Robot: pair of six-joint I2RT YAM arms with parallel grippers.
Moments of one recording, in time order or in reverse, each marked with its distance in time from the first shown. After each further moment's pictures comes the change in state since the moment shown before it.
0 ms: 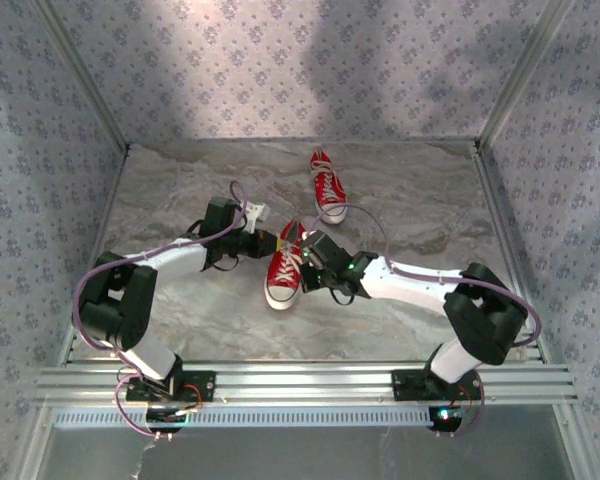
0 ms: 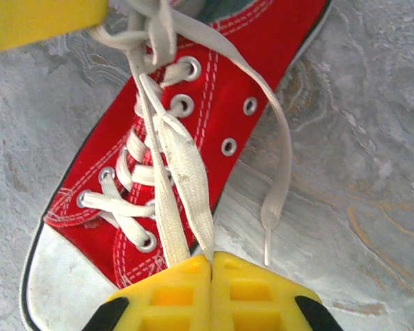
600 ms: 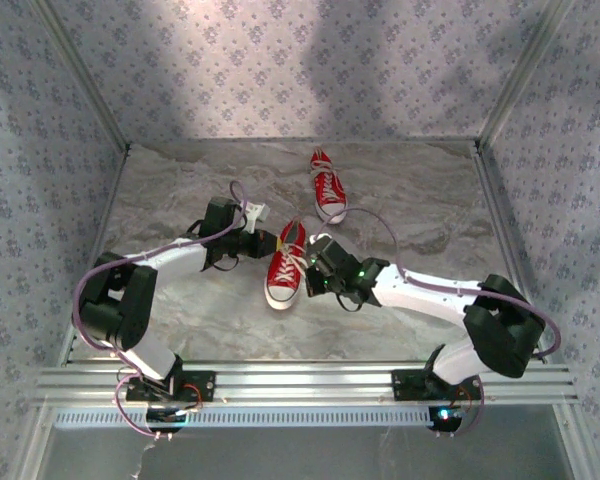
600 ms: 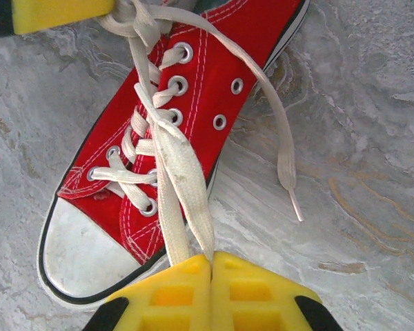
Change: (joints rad) left arm 0.000 0.000 0.000 0.000 -0.003 0.000; right arm 0.017 -0.101 -0.059 -0.011 0.023 0.033
